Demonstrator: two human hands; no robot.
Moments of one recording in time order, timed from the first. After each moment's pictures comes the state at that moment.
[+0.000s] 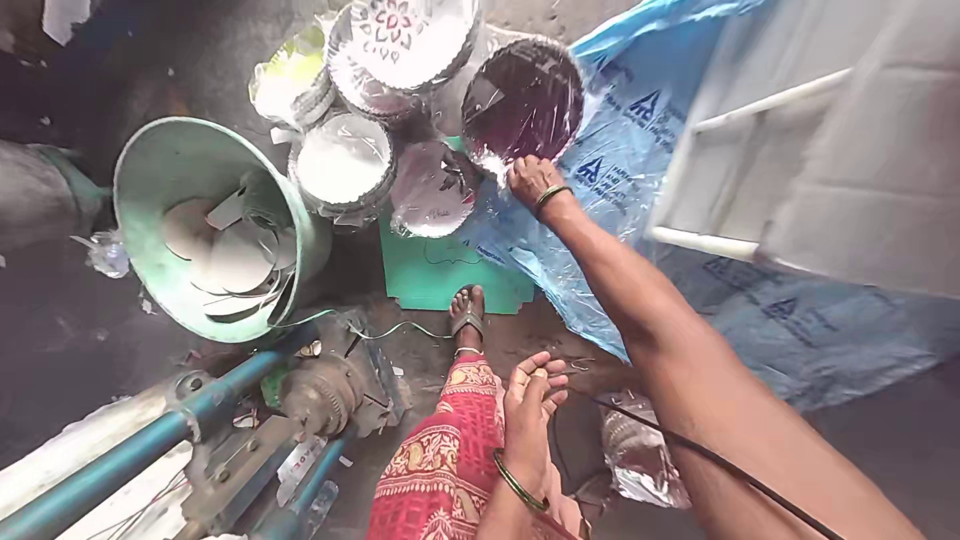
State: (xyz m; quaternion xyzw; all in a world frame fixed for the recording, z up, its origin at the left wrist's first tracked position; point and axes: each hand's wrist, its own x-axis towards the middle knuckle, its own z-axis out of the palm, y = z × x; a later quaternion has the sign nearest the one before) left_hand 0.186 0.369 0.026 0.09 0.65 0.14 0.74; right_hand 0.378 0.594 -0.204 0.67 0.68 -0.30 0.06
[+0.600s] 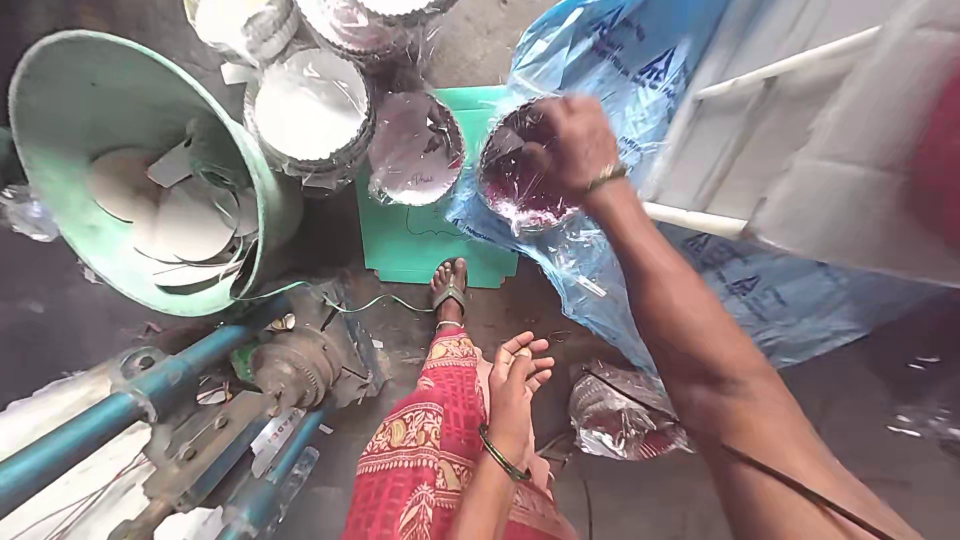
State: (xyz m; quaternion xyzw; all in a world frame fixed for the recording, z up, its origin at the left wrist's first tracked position) left_hand 0.188 0.358 0.020 0.06 0.67 0.14 0.73; right_hand 0.414 0.552 -0.134 0.74 0.58 -0.31 -0.11
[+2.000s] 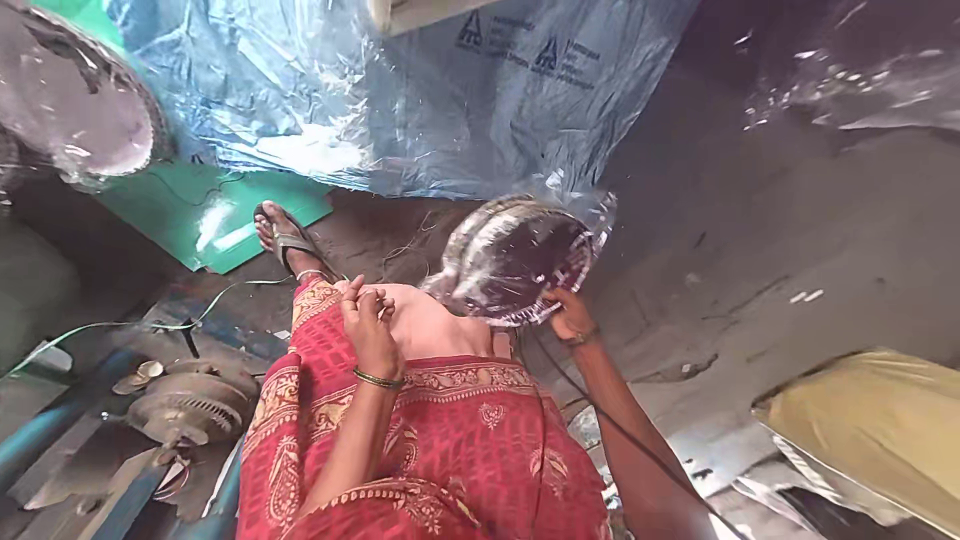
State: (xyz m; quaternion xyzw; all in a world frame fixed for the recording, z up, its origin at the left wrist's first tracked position) left_hand 0.190 0.204 -0.021 0.30 0.72 0.08 0.61; right_hand 0.318 -0.079 -0.066 0.68 -0.35 -0.36 -0.54
